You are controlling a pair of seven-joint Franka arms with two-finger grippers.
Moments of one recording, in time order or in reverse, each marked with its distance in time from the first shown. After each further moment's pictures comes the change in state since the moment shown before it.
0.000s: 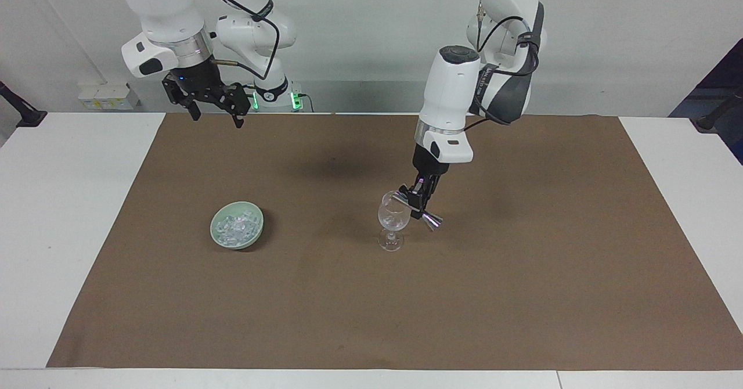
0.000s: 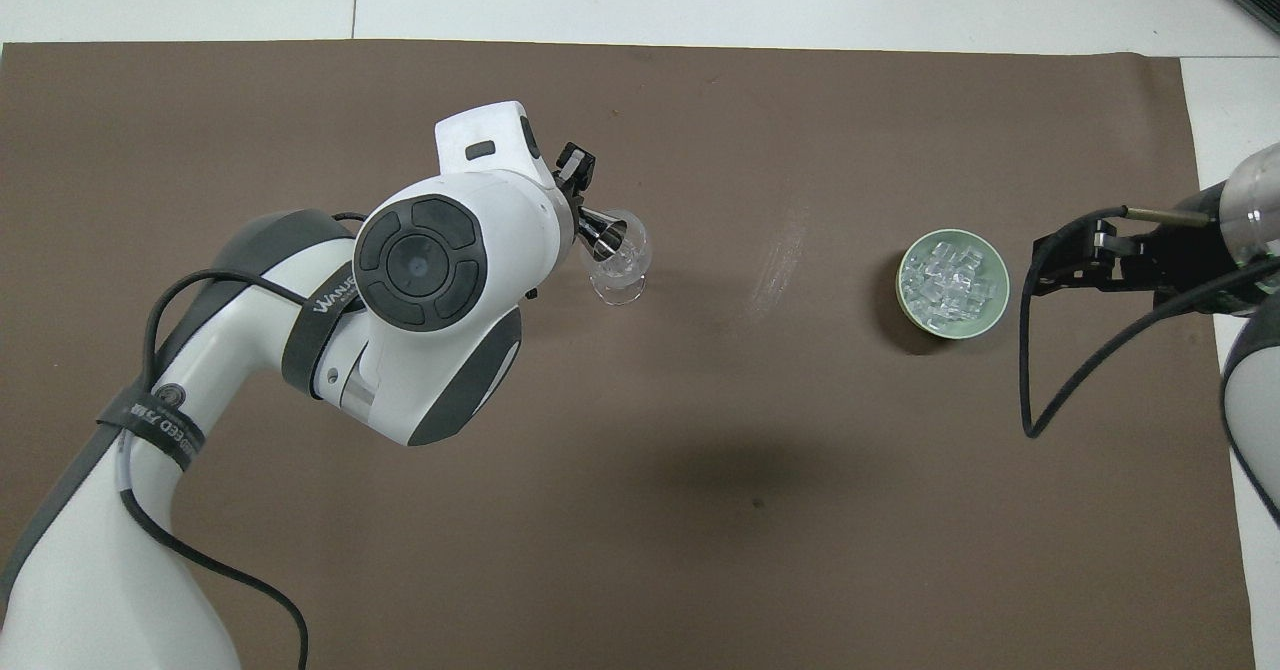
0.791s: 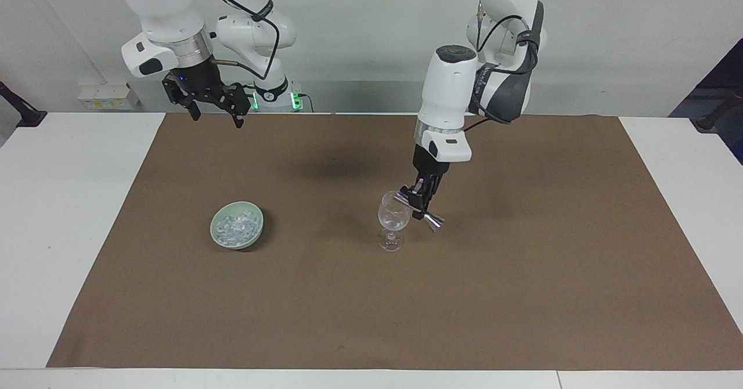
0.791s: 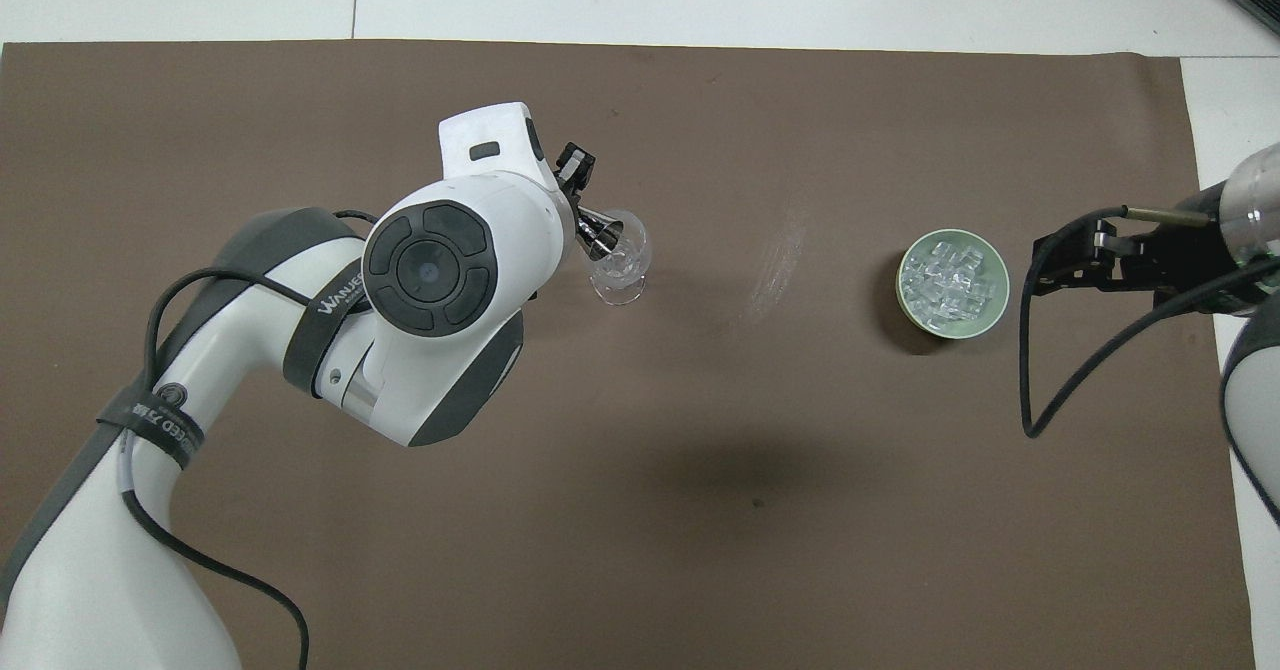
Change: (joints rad) left arm -0.001 0.000 0.000 0.000 0.040 -0.002 0.000; right arm 0.000 0.000 0.000 0.000 0.000 0.000 0.000
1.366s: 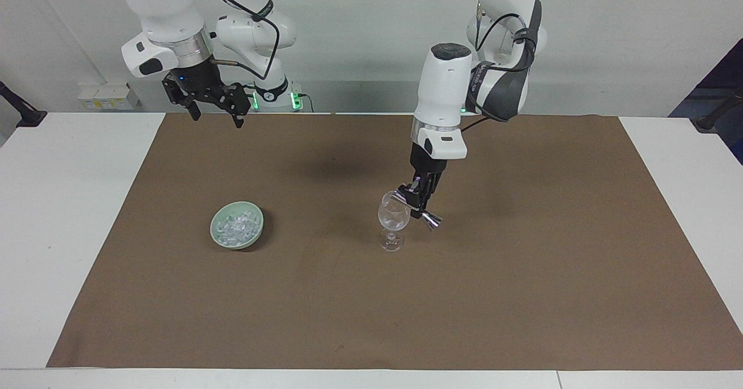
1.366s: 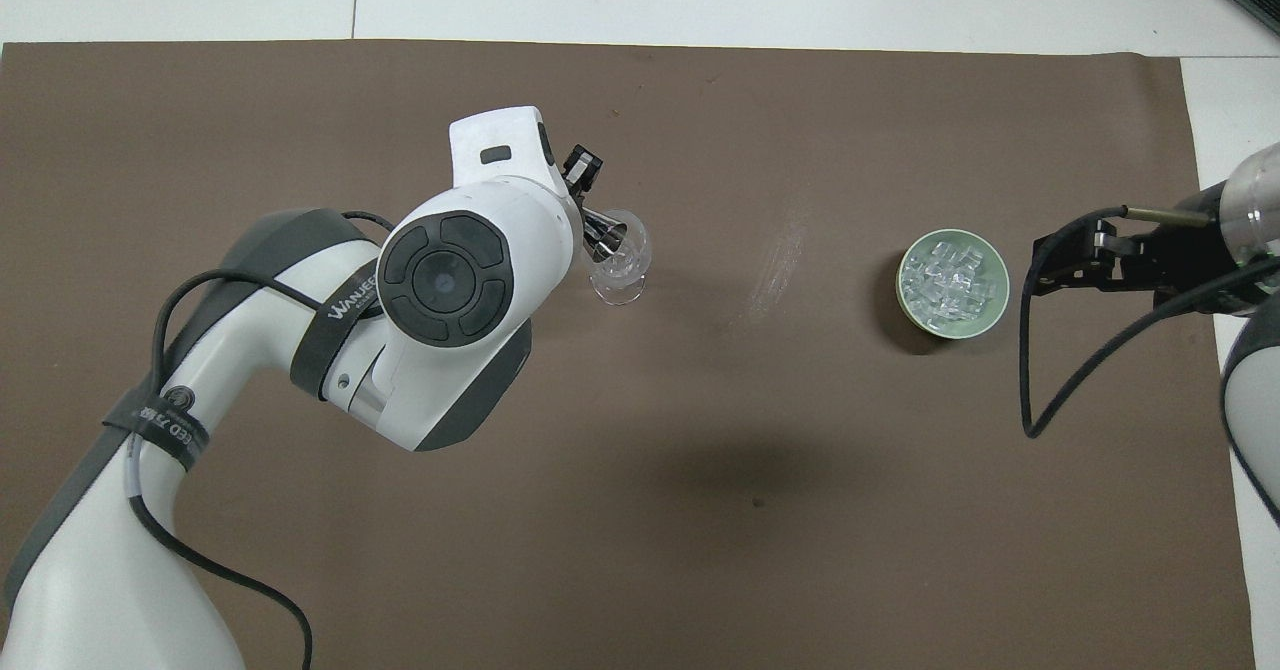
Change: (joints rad) left arm -0.011 -0.001 0.000 0.002 0.039 0.000 0.000; right arm 0.000 0.000 0.000 0.000 0.000 0.000 0.000
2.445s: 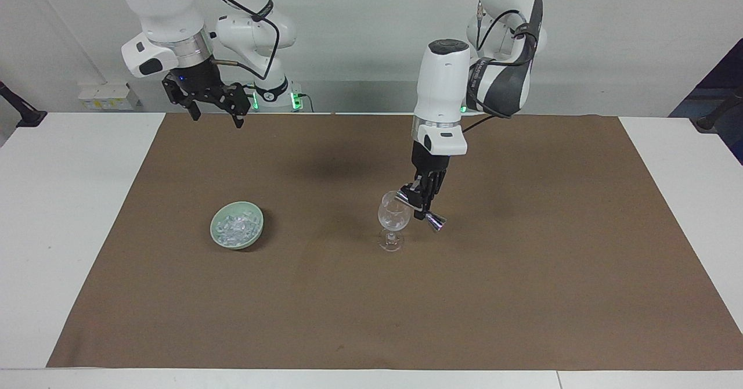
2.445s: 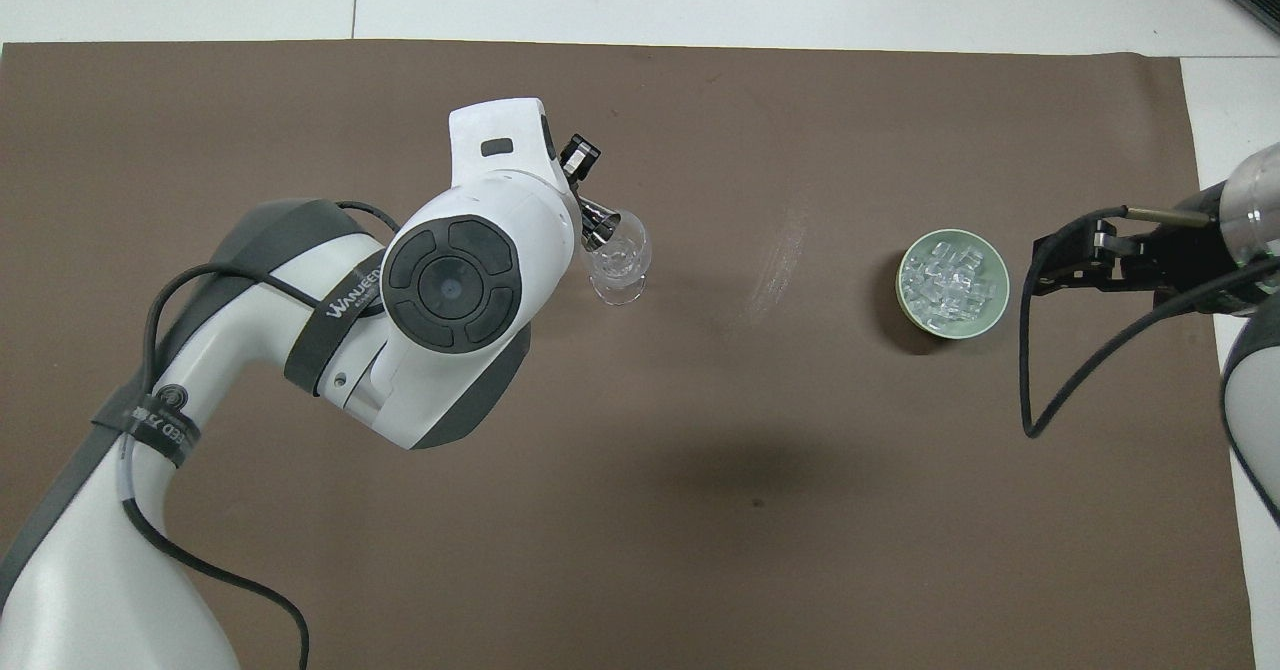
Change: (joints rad) left arm 0.000 0.000 0.002 0.017 0.062 0.000 0.000; right arm 0.000 0.000 0.000 0.000 0.000 0.000 0.000
